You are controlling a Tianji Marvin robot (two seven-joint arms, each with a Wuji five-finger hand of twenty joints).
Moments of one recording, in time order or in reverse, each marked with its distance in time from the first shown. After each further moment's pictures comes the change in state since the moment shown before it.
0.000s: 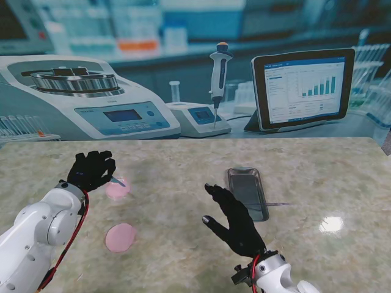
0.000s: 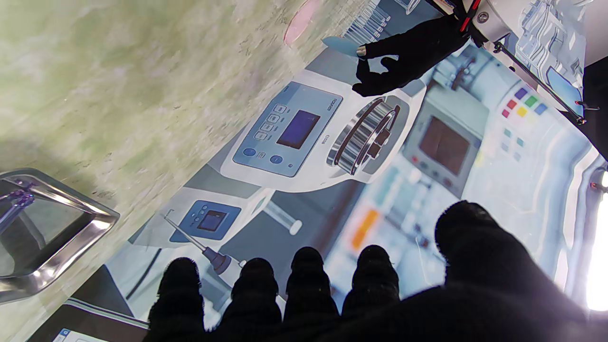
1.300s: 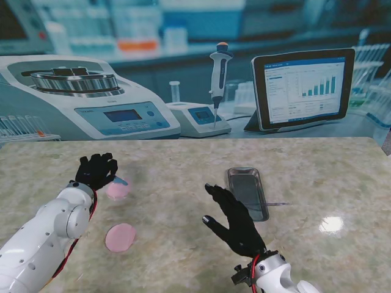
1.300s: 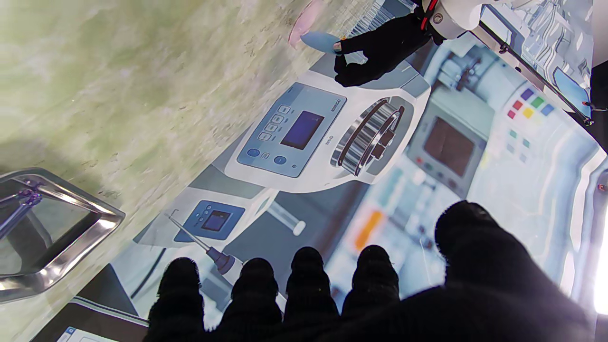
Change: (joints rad) left arm -0.169 -0.002 0.184 0.263 -0.075 0.117 0.126; right arm -0.001 0.000 -0.001 -0.005 -0.002 0.018 0.003; left_hand 0.012 0.030 -0.039 0.000 -0.021 -0.006 0.000 0.002 0.000 0.021 -0.014 0.000 0.000 0.000 0.000 0.012 -0.001 0.000 0.000 0.000; right_hand 0.000 0.000 0.000 0.000 0.000 0.000 0.000 0.000 0.000 0.000 0.000 0.000 0.000 0.000 0.000 0.000 0.000 0.000 0.000 0.000
